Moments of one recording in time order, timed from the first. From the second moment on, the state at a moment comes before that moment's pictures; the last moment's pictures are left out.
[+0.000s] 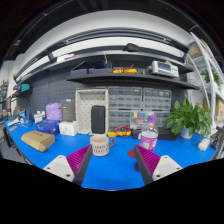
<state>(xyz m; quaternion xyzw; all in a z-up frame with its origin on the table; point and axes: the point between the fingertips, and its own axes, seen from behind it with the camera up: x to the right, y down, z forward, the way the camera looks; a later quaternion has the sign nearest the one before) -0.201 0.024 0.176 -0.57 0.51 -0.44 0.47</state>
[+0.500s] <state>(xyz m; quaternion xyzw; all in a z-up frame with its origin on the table) -0.156 -0.104 0.117 -0.52 0.55 -0.46 0.46</state>
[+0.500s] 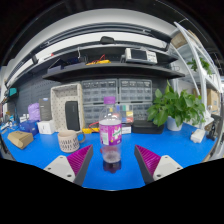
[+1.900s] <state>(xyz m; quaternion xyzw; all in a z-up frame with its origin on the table) 0.008 -0.073 0.154 -0.69 0.25 -0.65 0.18</state>
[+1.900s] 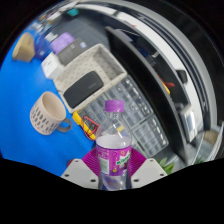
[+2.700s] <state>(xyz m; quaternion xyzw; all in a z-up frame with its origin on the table) 0.071 0.022 0.166 -0.65 -0.24 -0.68 -0.21</state>
